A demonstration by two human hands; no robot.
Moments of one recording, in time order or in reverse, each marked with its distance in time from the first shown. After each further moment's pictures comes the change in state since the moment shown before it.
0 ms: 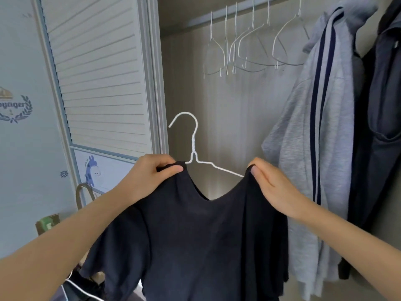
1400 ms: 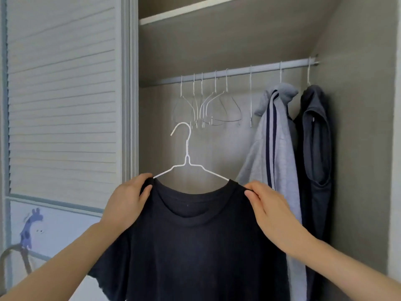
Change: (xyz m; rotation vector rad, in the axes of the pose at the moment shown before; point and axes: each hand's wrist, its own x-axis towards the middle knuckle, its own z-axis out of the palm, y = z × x) left_hand 0.062 -0.019 0.003 0.235 0.270 0.067; right_hand -0.003 -0.079 -0.059 -0.273 0.232 0.154
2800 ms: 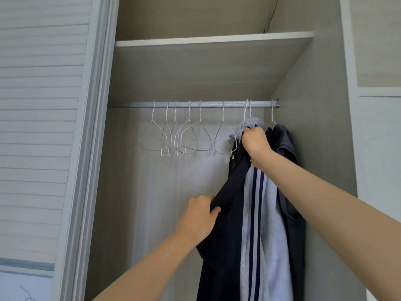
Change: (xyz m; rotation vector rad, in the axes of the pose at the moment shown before) left_hand 0.069 0.175 0.091 -0.505 -0.247 0.142; right_hand 0.208 -0.003 -0.078 0.276 0.446 0.439
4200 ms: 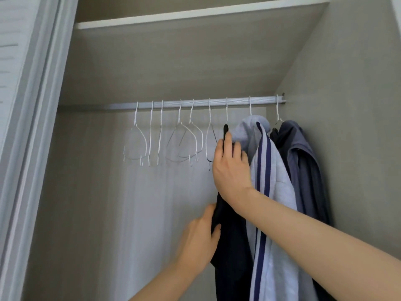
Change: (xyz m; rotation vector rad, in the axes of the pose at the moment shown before) left_hand 0.075 -0.053 0.089 0.007 0.092 0.123; right_hand 0.049 0.104 0.066 -1.225 0.120 -0.661
